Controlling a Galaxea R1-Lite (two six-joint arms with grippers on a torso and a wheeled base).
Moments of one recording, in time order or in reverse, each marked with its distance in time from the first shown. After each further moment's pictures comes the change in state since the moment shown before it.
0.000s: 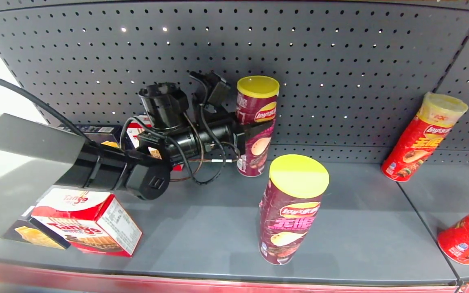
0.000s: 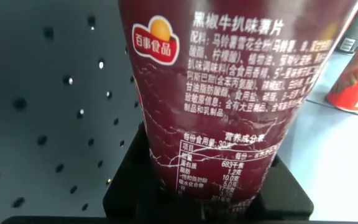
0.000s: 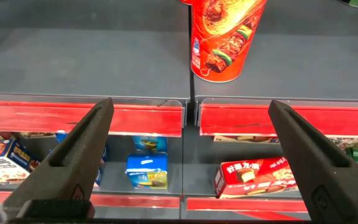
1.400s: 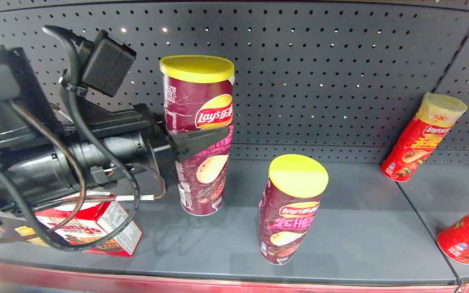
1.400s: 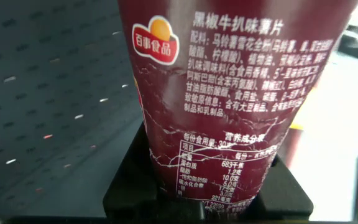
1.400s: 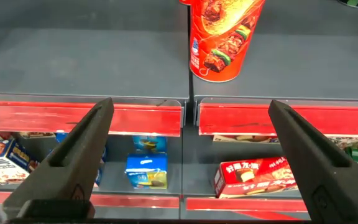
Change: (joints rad) left arm -0.055 -0.607 0.449 0.281 0.185 0.000; right arm 0.000 0.000 0.000 0.000 0.000 0.000
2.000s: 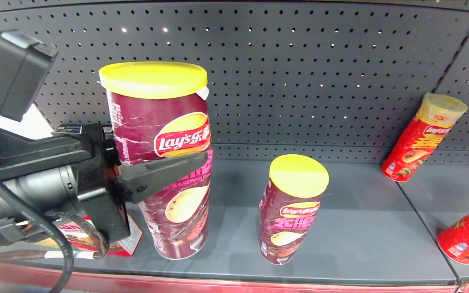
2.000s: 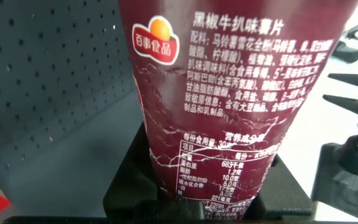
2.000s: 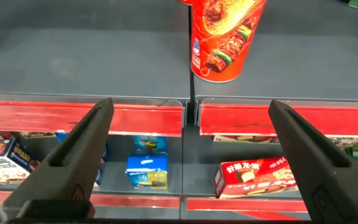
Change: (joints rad) left arm -0.092 -0.218 0.124 0.108 0.077 -0.028; right arm 0.000 0.001 0.000 0.000 0.000 0.000
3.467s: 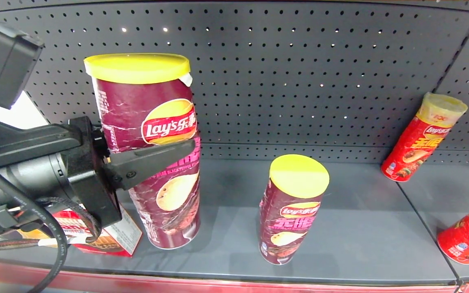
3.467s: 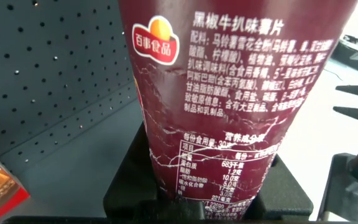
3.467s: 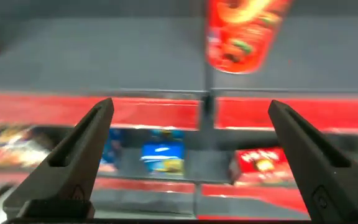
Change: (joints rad) left arm 0.053 -0.014 0.001 -0.002 0.002 -0.029; right arm -0.032 0.125 -0.017 -0.017 0.058 0.052
